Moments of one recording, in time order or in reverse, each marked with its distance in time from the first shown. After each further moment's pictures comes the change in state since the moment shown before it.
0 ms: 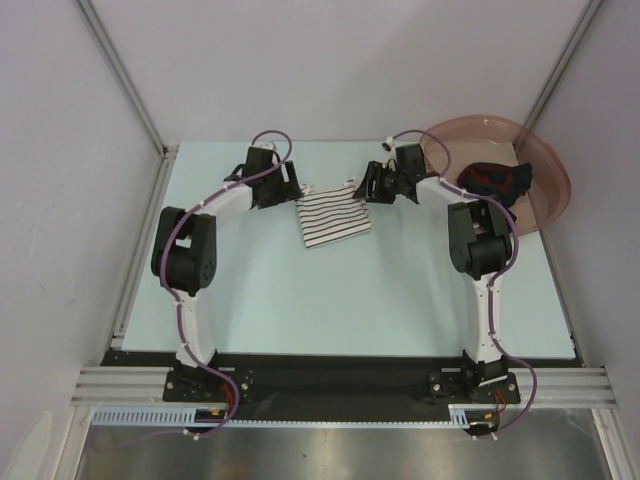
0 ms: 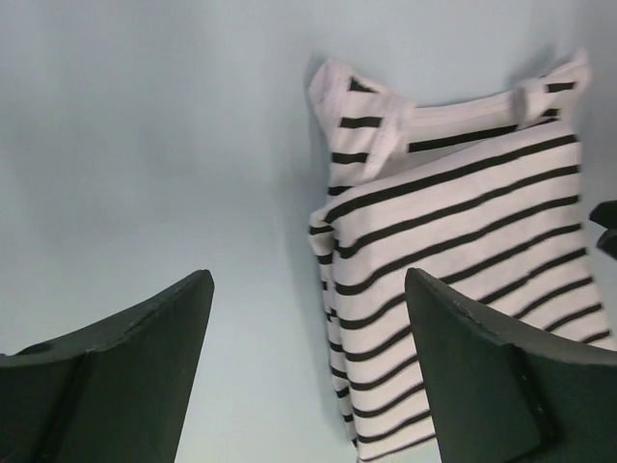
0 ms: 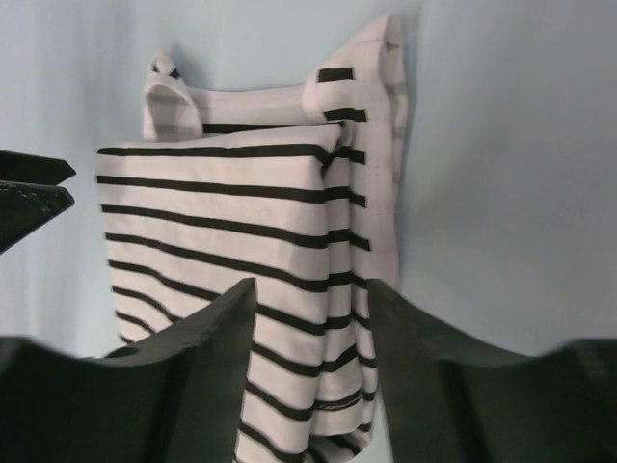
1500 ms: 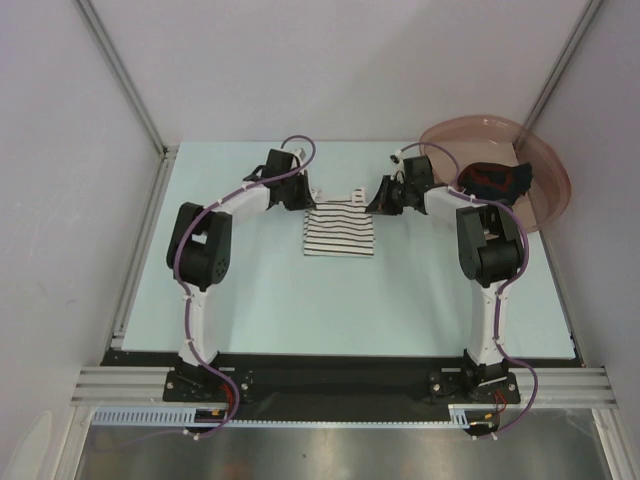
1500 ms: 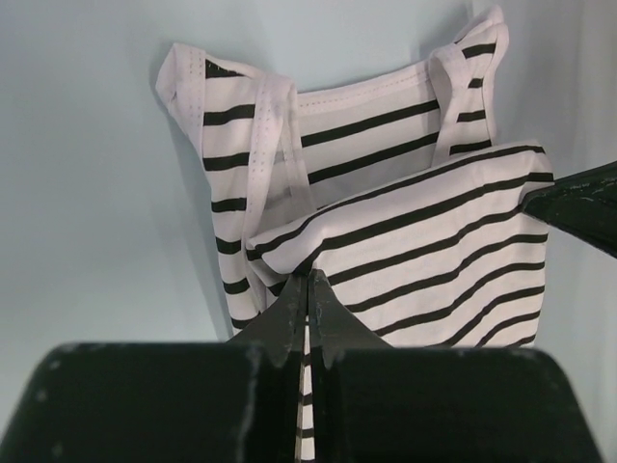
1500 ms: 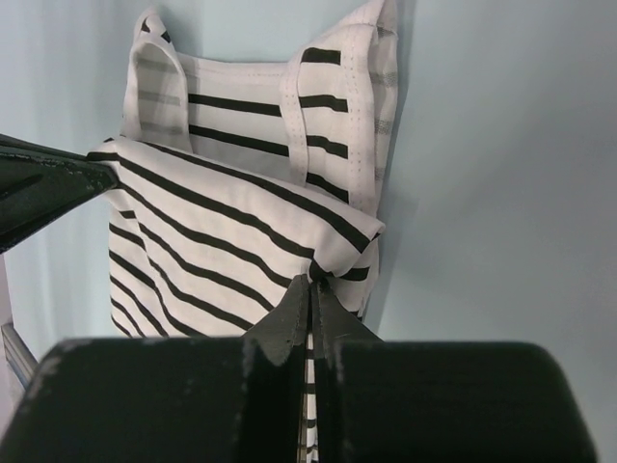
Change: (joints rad) left arm -0.086 0.084 0.099 -0.019 0.188 0.053; right arm -0.017 -0.134 -0.214 0.021 -0.002 0.023
